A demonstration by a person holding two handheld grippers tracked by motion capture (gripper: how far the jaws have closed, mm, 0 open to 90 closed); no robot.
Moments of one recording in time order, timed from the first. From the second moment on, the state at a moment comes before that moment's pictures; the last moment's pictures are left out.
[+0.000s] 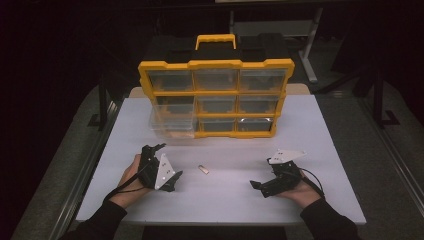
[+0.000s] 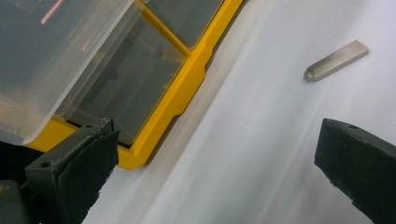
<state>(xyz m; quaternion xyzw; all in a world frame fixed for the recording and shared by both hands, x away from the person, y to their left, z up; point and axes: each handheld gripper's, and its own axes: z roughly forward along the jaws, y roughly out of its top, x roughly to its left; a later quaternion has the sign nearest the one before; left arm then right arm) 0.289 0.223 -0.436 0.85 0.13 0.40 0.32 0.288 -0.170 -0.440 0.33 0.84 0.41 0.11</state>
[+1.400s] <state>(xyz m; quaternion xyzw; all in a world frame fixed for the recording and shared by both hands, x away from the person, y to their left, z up) 0.305 0.241 -0.429 0.83 0.27 0.24 0.42 0.288 -0.169 -0.441 0.33 0.84 0.41 0.11</state>
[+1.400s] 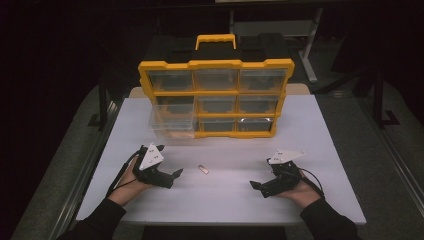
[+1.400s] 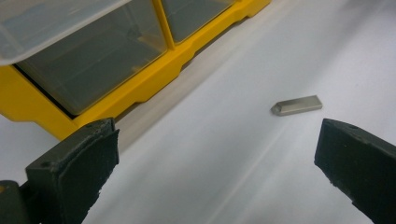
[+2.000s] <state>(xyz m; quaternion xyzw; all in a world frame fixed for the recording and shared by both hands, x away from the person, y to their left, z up) 0.314 0.250 -0.429 0.81 0.31 0.16 0.46 0.288 -0.169 -0.441 0.33 0.84 0.41 0.10</state>
